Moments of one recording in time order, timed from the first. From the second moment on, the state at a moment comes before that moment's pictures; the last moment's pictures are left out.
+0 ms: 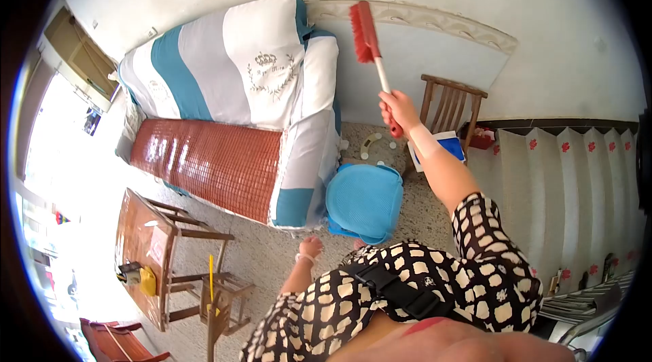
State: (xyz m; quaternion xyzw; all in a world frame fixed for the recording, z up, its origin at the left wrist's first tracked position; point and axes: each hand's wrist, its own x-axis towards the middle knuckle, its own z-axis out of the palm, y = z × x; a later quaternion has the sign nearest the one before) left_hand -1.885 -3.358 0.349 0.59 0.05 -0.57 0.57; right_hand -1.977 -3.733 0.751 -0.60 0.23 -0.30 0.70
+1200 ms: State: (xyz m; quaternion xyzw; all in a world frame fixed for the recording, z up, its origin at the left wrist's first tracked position) left_hand -2.017 -3.526 0.460 0.78 -0.16 -0.47 0.37; right_hand -2.226 -3.919 0.728 -0.42 0.36 -0.59 0.59
